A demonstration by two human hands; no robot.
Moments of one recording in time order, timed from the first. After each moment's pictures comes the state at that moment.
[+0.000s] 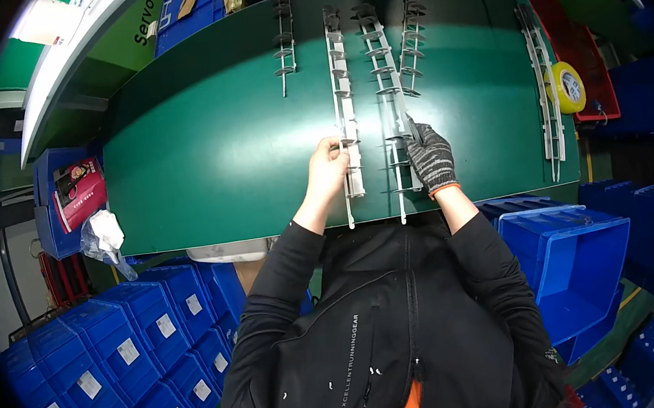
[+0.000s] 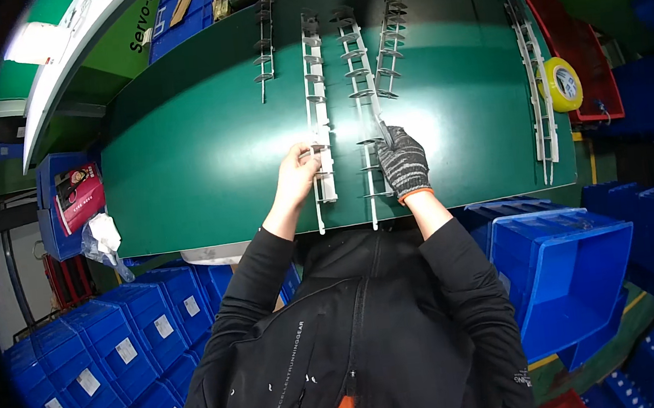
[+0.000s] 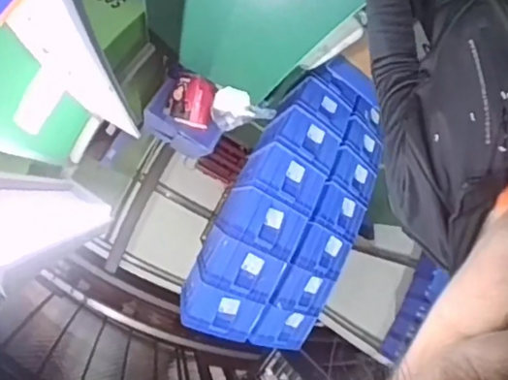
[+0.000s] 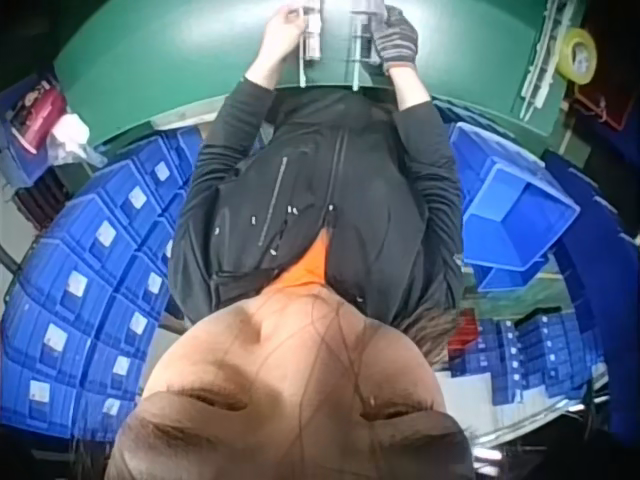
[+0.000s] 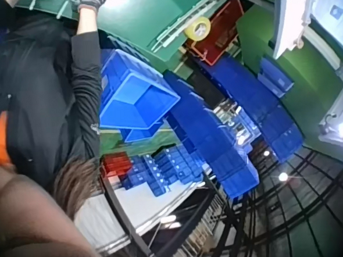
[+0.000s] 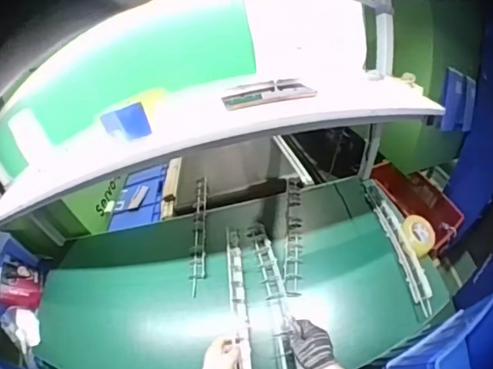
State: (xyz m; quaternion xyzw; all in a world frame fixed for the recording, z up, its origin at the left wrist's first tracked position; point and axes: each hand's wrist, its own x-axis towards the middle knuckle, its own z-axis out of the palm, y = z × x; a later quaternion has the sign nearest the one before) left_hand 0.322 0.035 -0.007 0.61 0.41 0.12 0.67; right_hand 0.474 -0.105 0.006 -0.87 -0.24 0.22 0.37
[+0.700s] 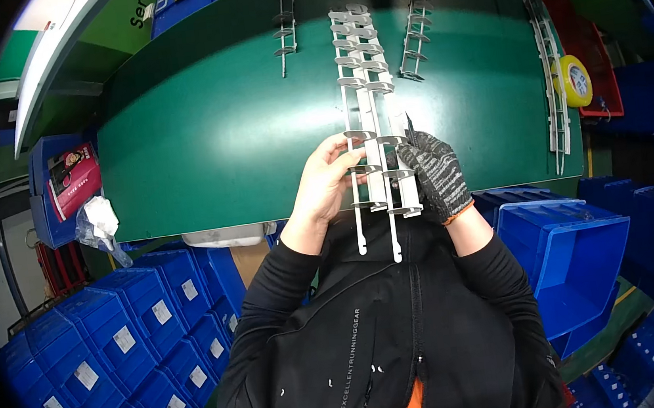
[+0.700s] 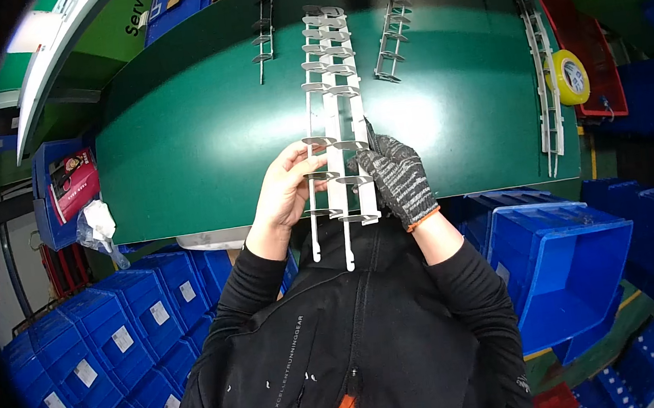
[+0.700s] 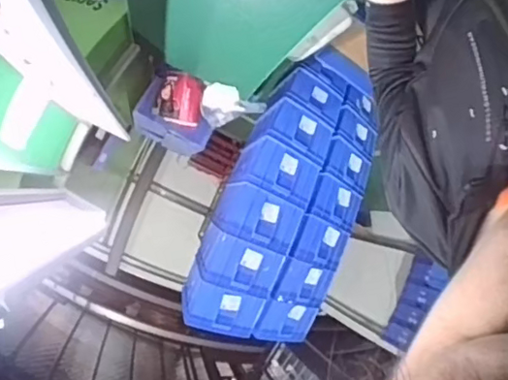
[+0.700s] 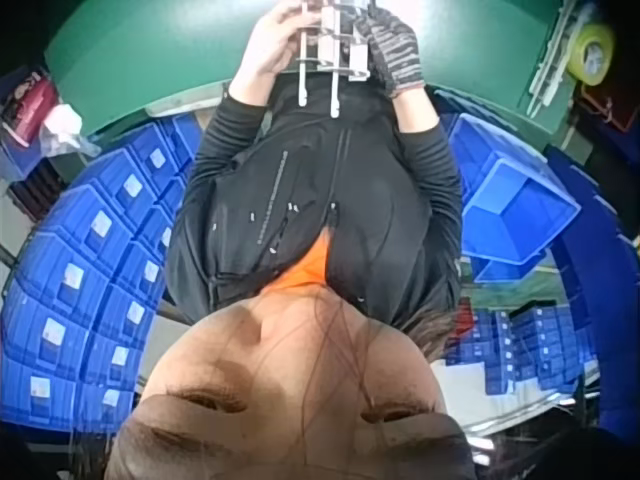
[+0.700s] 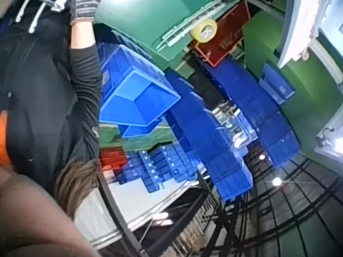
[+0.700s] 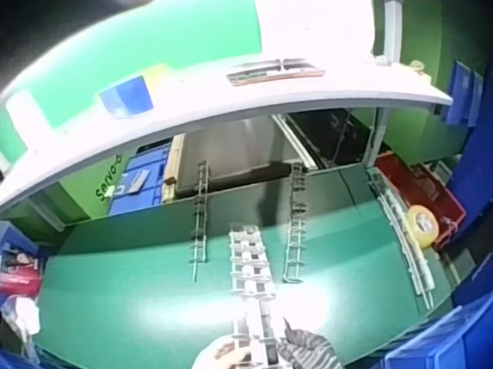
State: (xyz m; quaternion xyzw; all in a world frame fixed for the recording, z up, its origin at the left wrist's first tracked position) left_hand 0.304 0.005 0.080 0.37 0.33 0.12 0.86; right_hand 0.429 -0.122 0.076 -0.56 -0.08 0.47 0.68
